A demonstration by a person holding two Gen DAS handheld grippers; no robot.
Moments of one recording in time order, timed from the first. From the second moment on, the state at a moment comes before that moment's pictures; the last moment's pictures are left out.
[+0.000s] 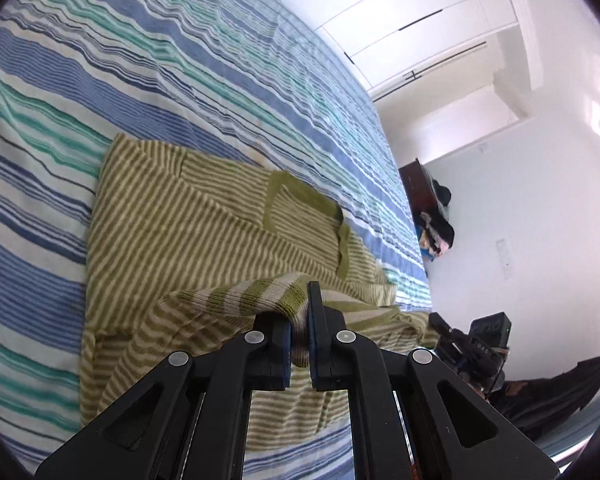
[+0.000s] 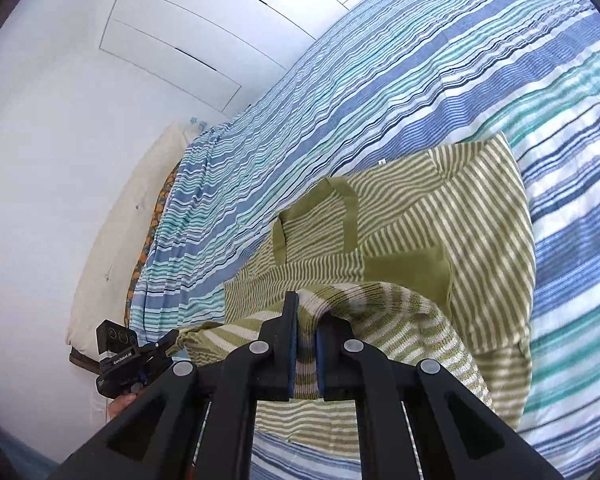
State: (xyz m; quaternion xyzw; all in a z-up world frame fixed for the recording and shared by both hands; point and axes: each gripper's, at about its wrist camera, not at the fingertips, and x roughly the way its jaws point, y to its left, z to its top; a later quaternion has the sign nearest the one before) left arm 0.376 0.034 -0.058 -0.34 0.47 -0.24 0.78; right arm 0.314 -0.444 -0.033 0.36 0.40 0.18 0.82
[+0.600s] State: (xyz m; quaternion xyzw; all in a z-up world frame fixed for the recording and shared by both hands) left arm 0.412 0.009 -0.087 -0.25 0.46 -0.21 0.83; right arm 0.417 -0.446 -0.055 0.30 0.41 0.17 0.84
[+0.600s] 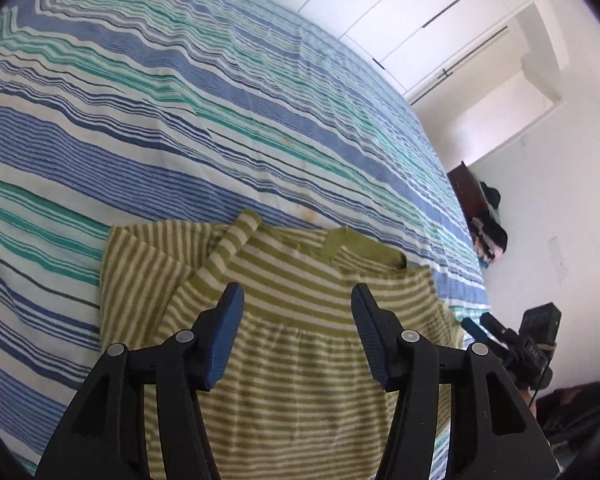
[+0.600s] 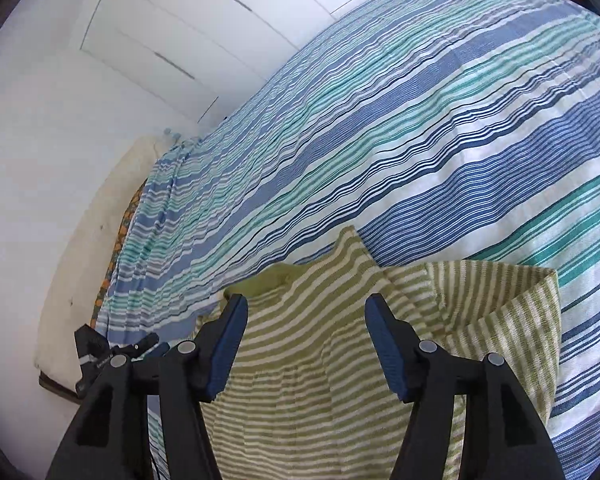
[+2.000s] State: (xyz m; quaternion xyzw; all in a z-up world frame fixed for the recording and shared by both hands) left arm 0.217 -0.283 -0.098 0.17 0.43 -0.35 0.82; right arm 0.151 -0.533 -0.086 0.31 0.37 0.02 0.88
